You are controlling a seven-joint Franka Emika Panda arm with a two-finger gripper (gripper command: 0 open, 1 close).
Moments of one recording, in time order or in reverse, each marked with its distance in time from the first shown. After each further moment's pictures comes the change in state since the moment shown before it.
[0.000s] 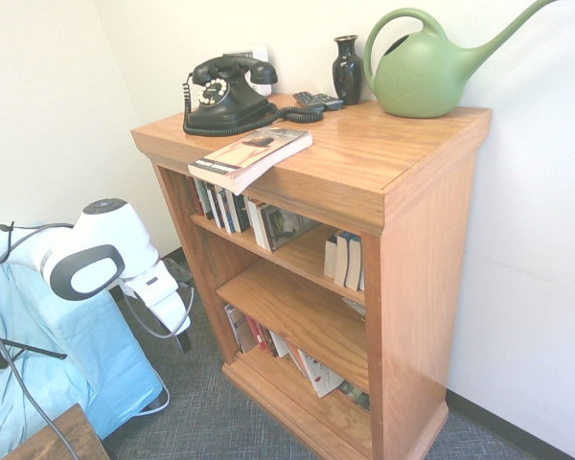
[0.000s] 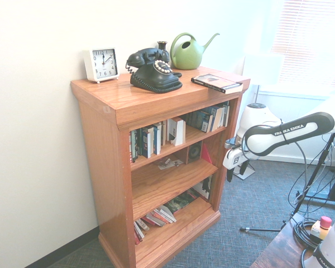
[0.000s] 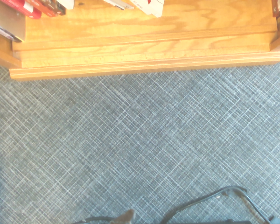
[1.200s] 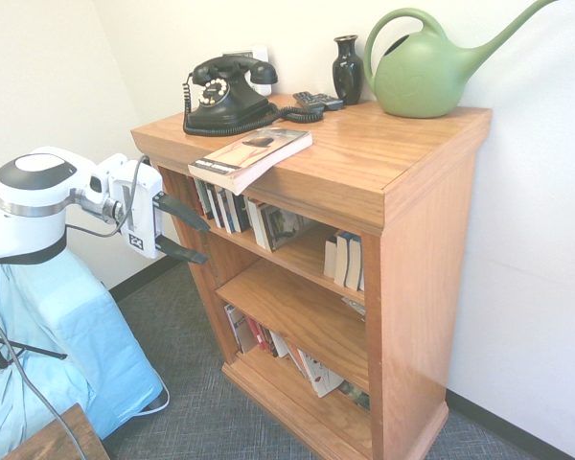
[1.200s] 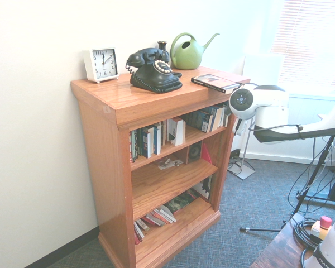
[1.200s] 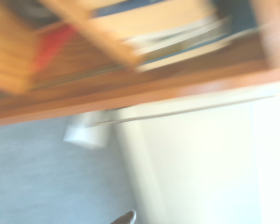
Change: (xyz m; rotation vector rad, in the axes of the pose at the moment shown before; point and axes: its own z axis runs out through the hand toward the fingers) arm 0.006 -0.039 -0.167 -0.589 1.005 -0.337
